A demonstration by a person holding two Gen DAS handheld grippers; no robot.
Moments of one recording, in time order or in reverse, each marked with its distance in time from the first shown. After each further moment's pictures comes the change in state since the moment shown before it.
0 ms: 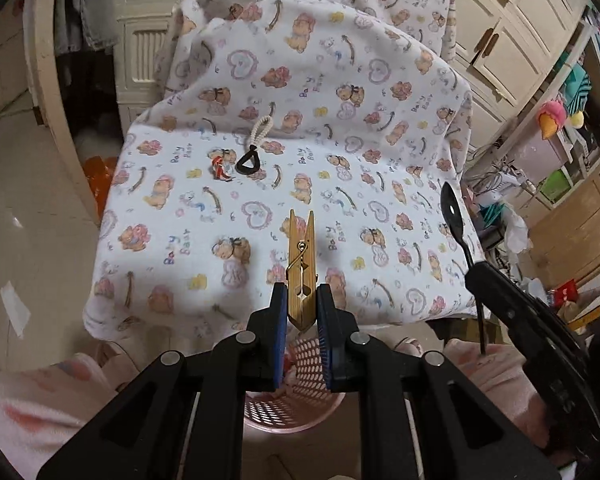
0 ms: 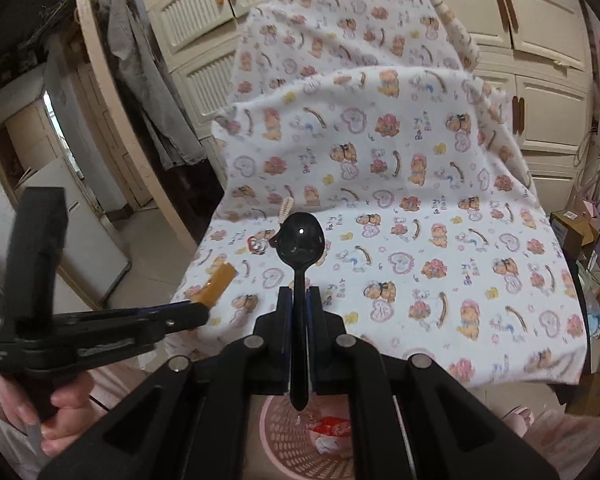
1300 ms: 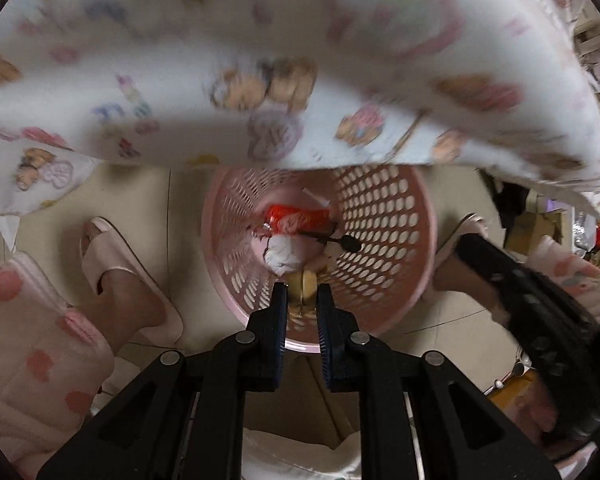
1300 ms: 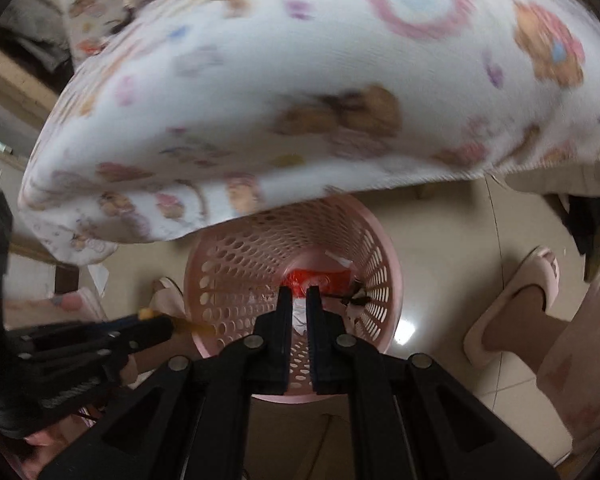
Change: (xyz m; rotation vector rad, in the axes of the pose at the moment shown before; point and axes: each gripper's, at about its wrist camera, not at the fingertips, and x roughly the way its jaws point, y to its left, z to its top) left arm 0.180 0.030 -0.112 -0.042 0.583 0.133; right arm 0.145 -0.079 -0.139 0.261 0.548 -0.153
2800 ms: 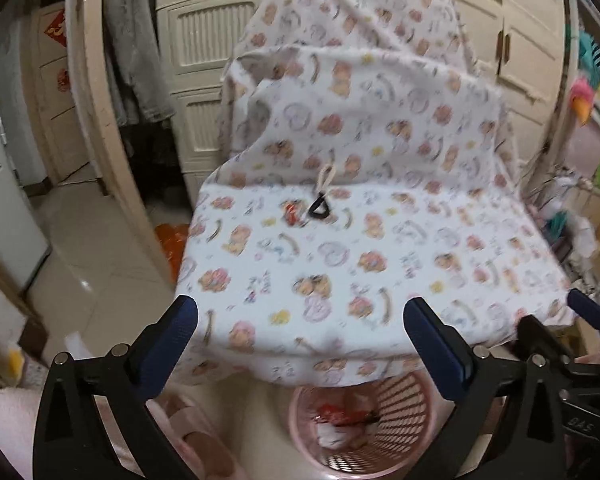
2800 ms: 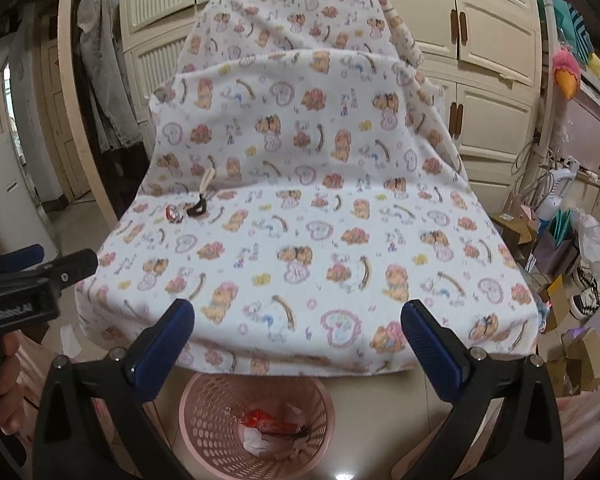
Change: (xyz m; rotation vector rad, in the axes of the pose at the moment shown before) left arm -0.209 0.005 -0.028 0.048 -0.835 0.148; right arm -0.166 0.044 -0.005 -0.237 -0.628 -0.132
